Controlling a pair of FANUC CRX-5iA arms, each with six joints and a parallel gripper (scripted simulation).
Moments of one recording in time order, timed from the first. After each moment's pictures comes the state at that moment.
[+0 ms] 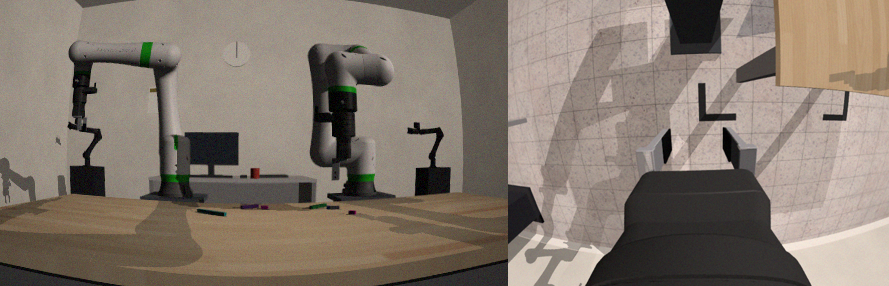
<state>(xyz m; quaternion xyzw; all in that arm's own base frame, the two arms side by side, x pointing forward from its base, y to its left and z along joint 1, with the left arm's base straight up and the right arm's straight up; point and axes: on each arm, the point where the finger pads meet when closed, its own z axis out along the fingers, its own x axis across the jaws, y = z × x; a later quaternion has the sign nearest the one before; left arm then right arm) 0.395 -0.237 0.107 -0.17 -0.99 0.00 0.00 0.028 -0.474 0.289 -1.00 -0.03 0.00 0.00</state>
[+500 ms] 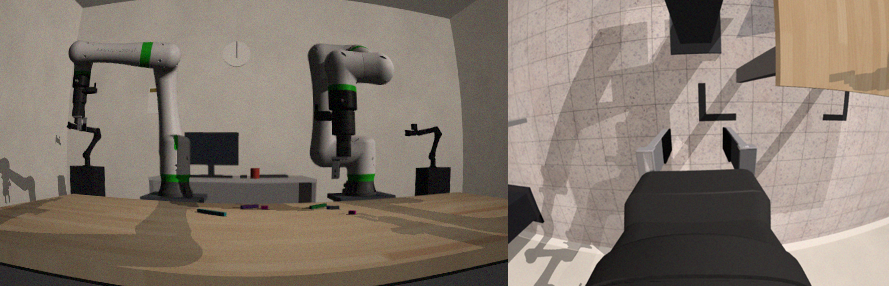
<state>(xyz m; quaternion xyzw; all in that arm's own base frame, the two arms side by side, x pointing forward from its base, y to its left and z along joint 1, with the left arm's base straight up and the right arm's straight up) 0.395 -0.237 0.112 -0.17 -0.99 0.00 0.00 0.028 -0.474 0.289 -1.00 -0.03 0.00 0.00</state>
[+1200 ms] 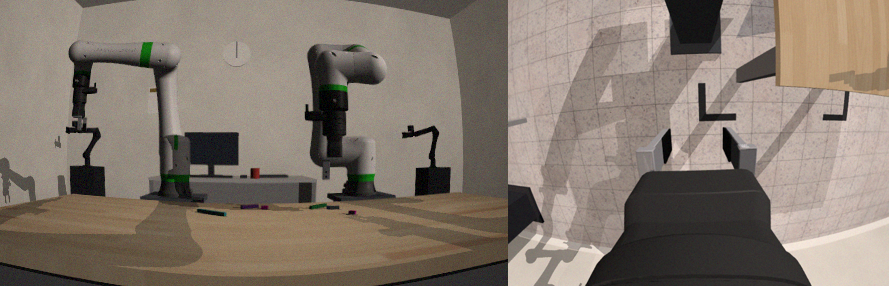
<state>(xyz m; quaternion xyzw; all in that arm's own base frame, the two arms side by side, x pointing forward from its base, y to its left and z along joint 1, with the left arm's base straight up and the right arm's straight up) 0.393 -0.268 0.110 -0.12 -0.99 0.00 0.00 0.028 -0.474 0.289 -1.00 -0.03 0.00 0.00</state>
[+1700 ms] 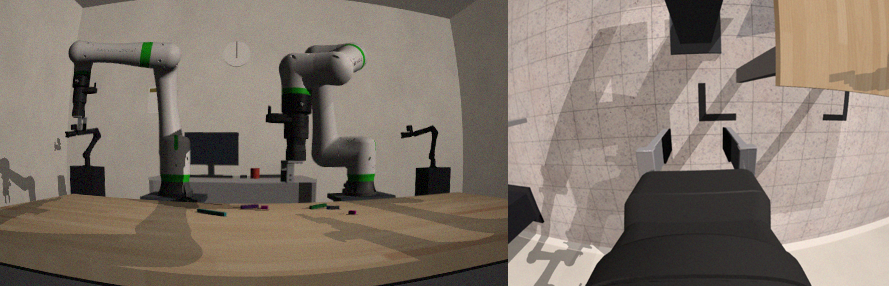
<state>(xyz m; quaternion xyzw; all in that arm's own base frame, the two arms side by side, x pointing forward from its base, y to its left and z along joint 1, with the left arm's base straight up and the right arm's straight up) 0.367 -0.383 0.102 0.07 -1.00 0.01 0.00 0.028 -0.474 0.289 -1.00 -0.03 0.00 0.00</state>
